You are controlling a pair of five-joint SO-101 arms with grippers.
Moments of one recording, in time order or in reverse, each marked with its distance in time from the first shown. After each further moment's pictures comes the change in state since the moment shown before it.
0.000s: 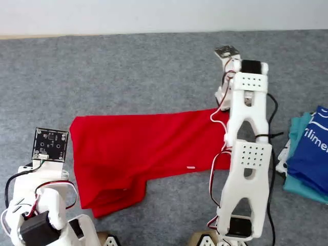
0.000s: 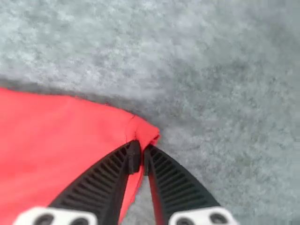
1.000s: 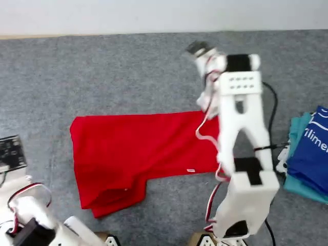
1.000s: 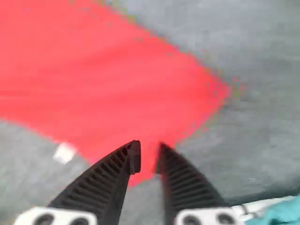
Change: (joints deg) left arm -27.3 0.0 -1.1 -8.2 0.0; right arm -15.0 -43.6 41.8 3.3 8.3
